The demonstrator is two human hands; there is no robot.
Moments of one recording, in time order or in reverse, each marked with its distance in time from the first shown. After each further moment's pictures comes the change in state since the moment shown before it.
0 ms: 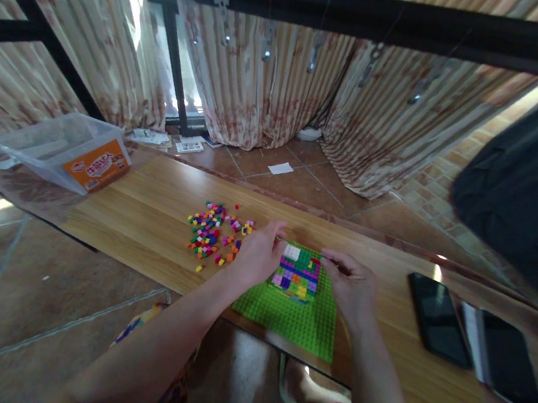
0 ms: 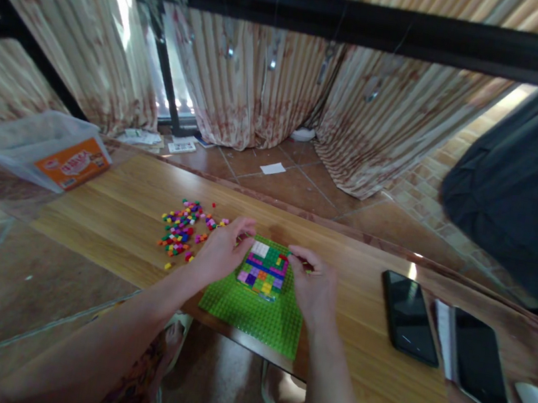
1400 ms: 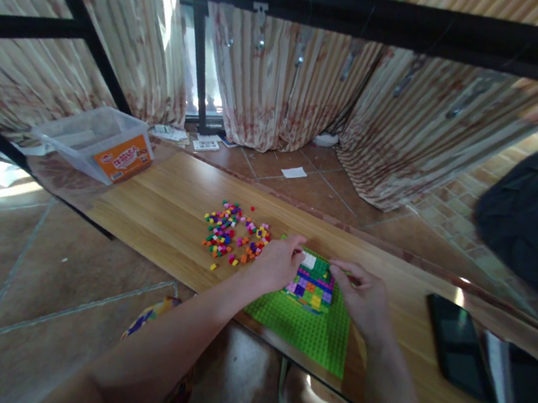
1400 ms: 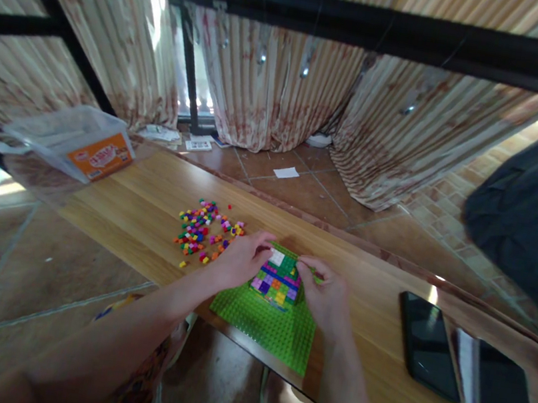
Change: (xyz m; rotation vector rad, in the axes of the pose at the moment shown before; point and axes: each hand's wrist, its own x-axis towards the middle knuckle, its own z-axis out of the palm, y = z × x) left_hand -0.001 -0.002 0.007 -0.068 -0.124 -0.038; right_hand 0.009 0.007 -0.003 -0.066 -0.189 -0.012
